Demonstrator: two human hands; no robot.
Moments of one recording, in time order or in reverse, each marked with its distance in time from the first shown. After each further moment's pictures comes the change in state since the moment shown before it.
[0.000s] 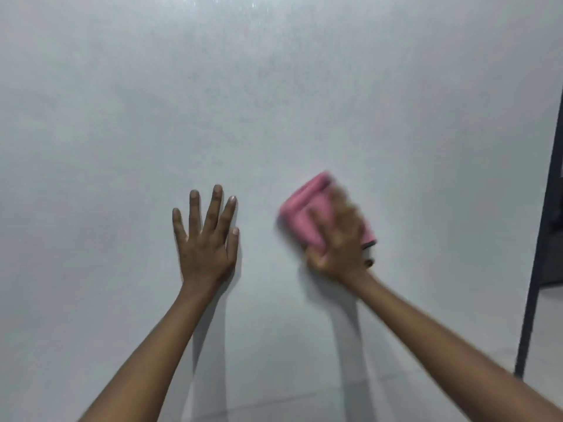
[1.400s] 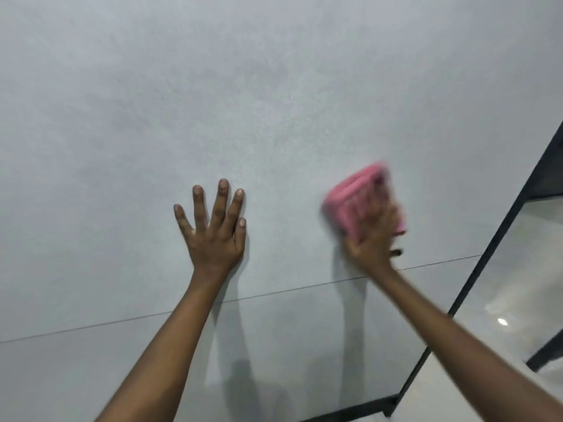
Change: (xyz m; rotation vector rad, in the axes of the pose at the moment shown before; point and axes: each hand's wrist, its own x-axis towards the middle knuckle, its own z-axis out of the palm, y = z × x) left_hand -0.152 0.083 0.056 0.012 -0.047 -0.001; right_hand -0.180 0.057 -0.054 0.038 -0.180 0.194
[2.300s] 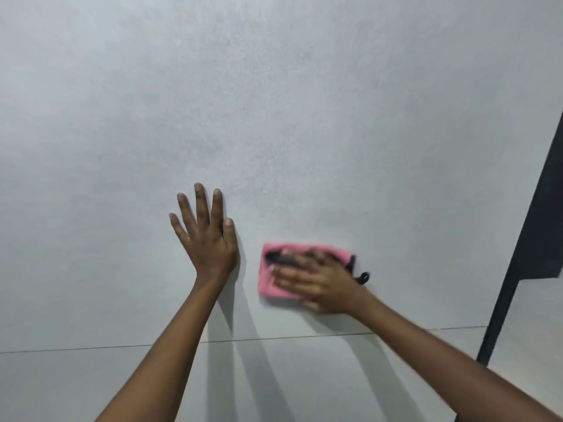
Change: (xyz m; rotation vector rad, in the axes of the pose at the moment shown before) left_hand 0.095 0.089 -0.005 -0.034 0.054 -0.274; right_hand 0.035 0.059 -0.010 -0.033 -0.225 -0.923
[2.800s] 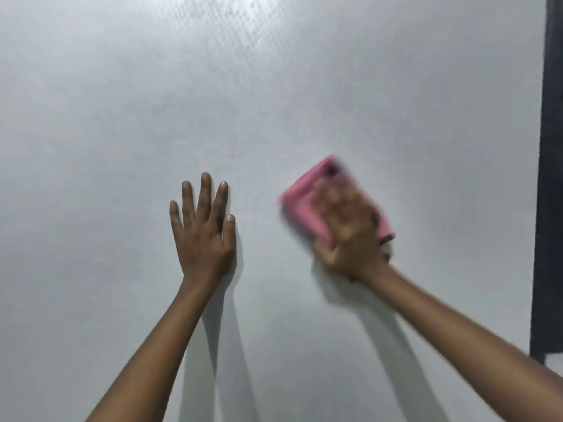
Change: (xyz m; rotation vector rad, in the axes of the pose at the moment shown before) left_hand 0.151 0.020 -0.022 0.008 0.055 0.145; right_hand 0.105 0.160 -0.077 -0.106 0.491 0.531
